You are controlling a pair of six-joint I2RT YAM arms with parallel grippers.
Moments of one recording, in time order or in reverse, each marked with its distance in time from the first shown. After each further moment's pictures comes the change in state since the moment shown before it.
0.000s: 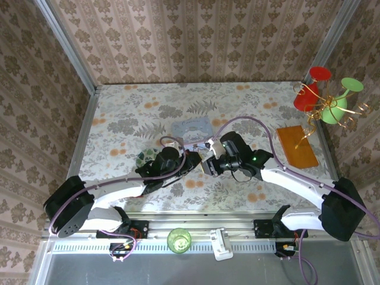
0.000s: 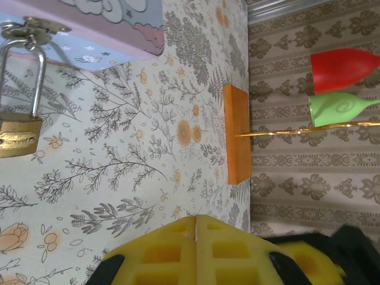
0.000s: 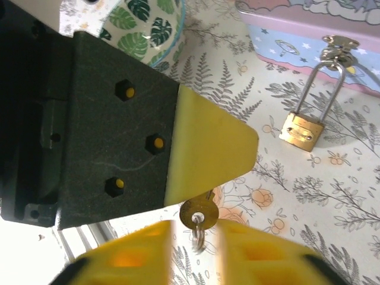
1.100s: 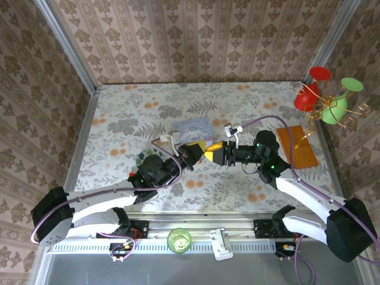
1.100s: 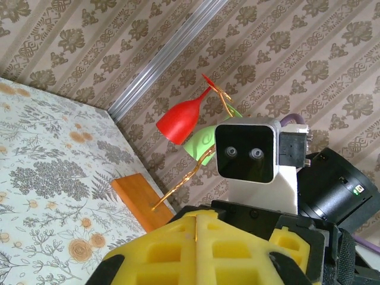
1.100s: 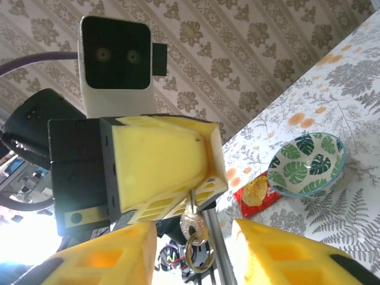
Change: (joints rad) left arm -0.131 -0.171 -0.030 0.385 -0.151 0.482; right arm -0.226 -0.170 -0.240 0.813 -0.560 0.420
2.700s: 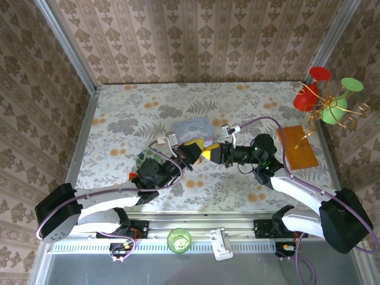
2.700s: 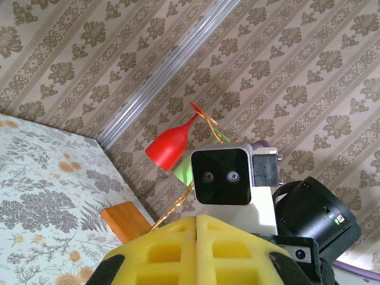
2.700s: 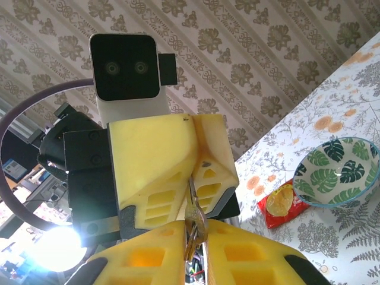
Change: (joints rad) left arm -0.002 0.056 -0.059 0.235 -0.032 0.028; right arm 0.033 0.079 -0.042 0.246 0.004 0.158
